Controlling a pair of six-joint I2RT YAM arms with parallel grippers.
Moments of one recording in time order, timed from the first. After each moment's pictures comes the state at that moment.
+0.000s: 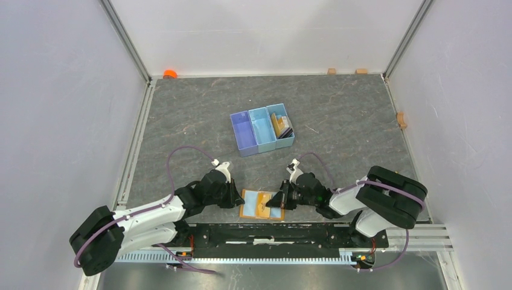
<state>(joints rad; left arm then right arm) -0.84 0.96 0.24 -0.08 0.09 -0.79 0.97 1.53 0.20 0.78 -0.24 1.12</state>
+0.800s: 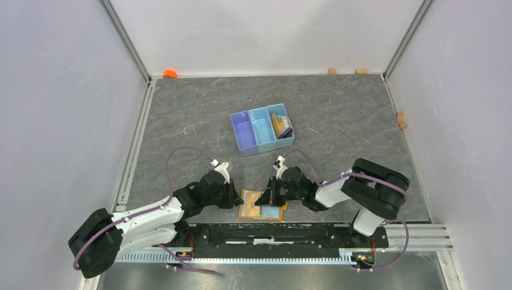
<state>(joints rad) -0.84 0.94 0.22 -0.06 0.11 -0.78 1.00 1.67 0.38 0.70 -0.28 1.12</state>
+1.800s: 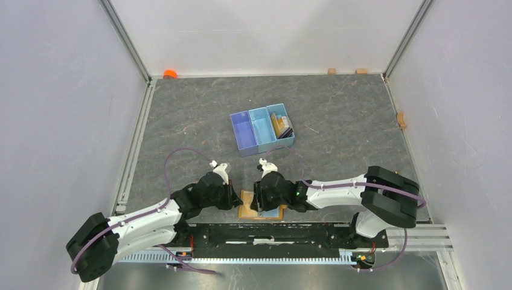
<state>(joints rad) -0.84 0.88 0.20 -0.08 0.11 -0.78 1.19 1.55 0.64 0.12 0.04 0.90</state>
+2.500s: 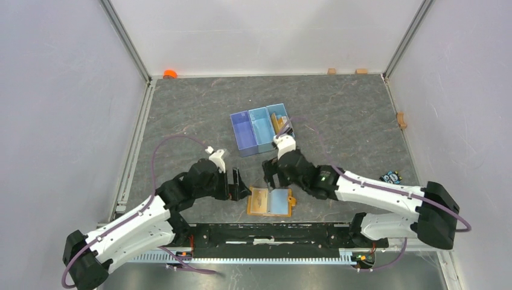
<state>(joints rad) -0.81 0.72 0.44 -0.41 0.12 -0.74 1.11 1.23 0.78 -0.28 0.35 0.51</state>
